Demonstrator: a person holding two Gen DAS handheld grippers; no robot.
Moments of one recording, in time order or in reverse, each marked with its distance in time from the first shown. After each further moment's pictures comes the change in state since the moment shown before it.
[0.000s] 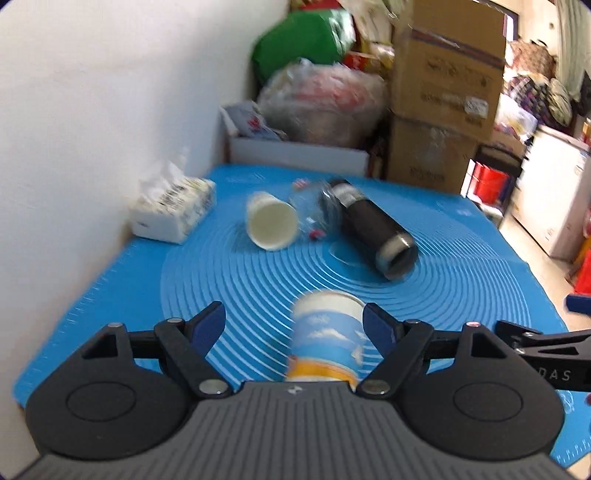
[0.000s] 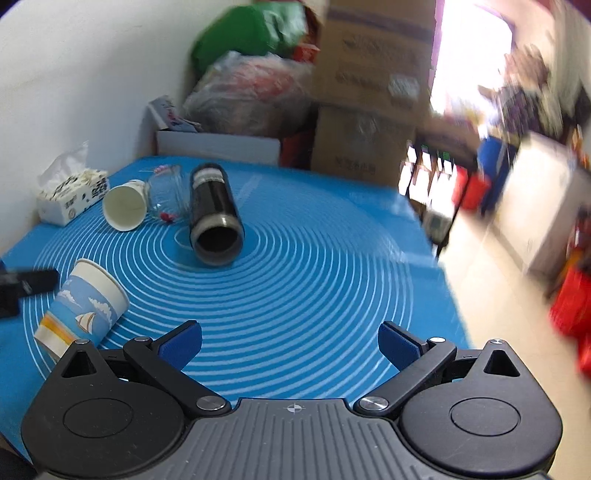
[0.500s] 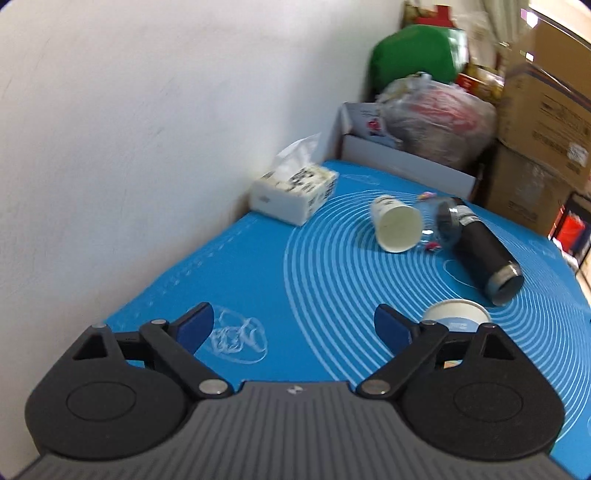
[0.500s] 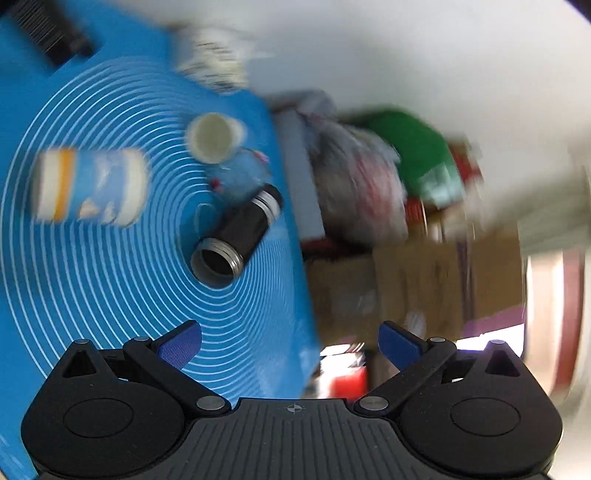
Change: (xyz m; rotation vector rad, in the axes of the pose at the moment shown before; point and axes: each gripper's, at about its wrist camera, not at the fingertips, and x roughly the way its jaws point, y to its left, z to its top) left arm -0.007 0.075 -0.016 -0.229 0.011 0.230; right arm -0.007 0.122 0.031 -1.256 -0.070 -0.288
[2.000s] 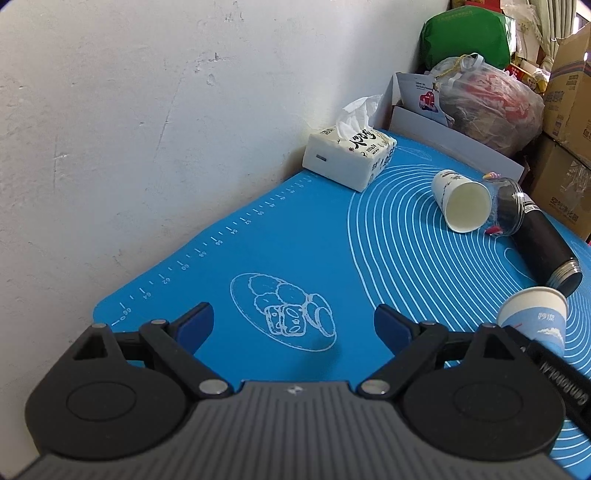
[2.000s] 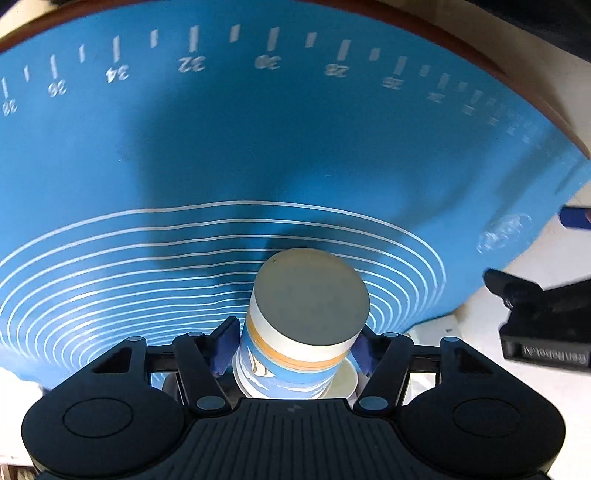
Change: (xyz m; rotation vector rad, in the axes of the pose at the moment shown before) left arm 0.040 0.039 -0.015 -0.064 0.091 0.067; right arm 0.016 0.184 0.033 -1.409 -0.444 -0.082
